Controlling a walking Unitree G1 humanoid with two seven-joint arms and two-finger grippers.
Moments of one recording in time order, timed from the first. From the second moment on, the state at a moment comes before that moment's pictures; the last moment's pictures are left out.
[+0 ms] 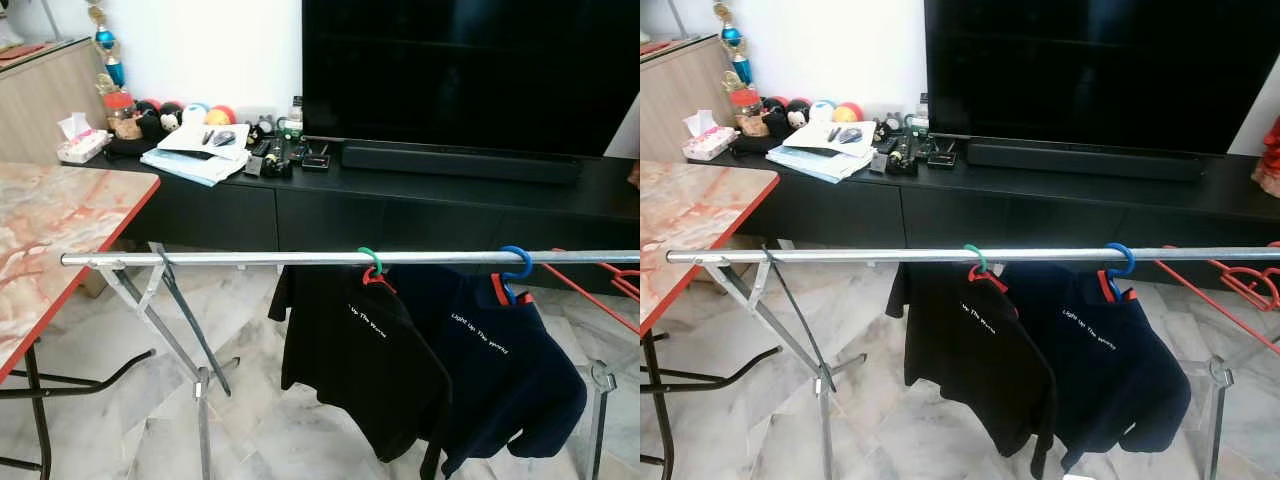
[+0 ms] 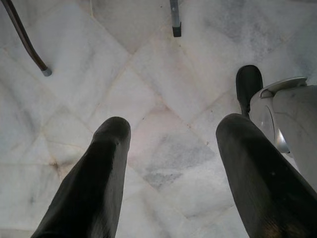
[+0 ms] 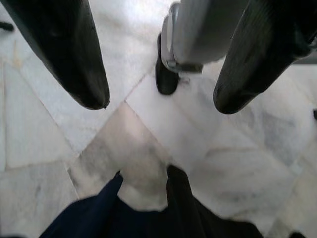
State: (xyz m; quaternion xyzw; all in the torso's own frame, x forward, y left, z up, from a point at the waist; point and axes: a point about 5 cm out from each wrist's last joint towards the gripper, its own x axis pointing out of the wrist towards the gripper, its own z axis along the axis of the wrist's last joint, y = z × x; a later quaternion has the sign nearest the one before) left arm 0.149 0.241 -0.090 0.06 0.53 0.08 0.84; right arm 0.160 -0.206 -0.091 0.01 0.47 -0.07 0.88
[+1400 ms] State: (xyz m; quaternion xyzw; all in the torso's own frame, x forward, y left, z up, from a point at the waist) left arm 0.143 0.243 -0.091 0.05 0.53 0.08 0.84; right arm 0.159 -0.226 -0.087 0.03 0.46 -0.08 0.89
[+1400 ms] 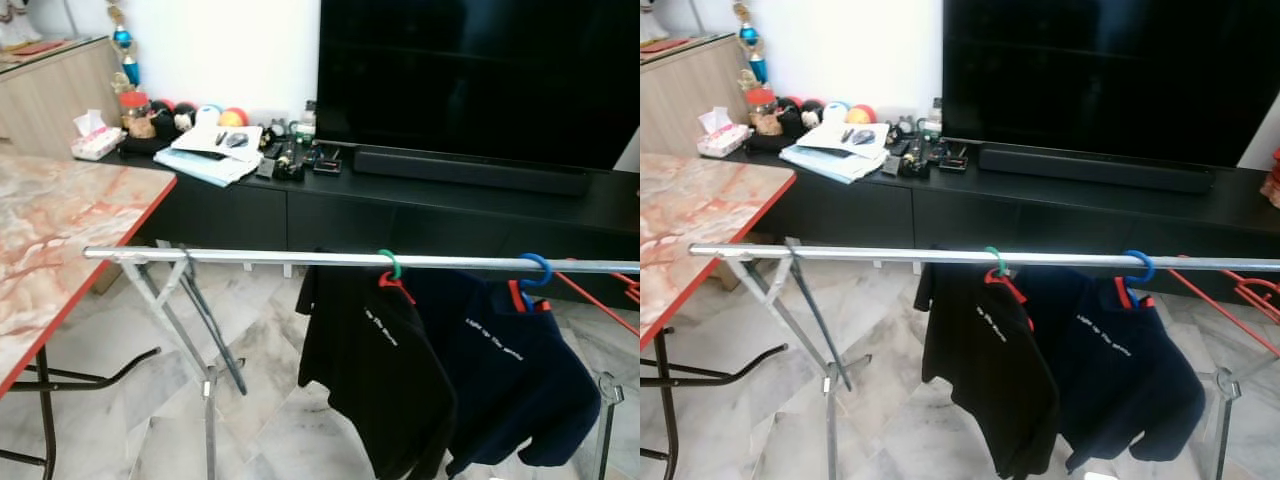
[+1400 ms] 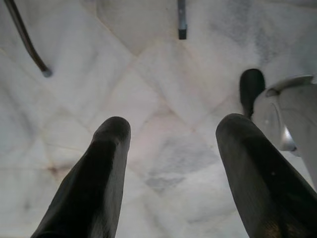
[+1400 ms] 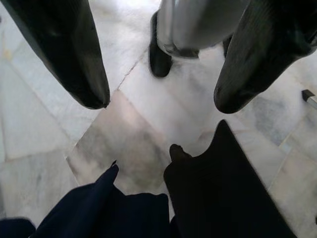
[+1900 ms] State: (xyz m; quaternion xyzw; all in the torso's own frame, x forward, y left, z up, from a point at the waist) left arm 0.144 0.241 -0.091 0.06 0.53 0.07 0.84; right arm 0.168 -0.224 -0.083 0.03 0.44 -0.09 0.89
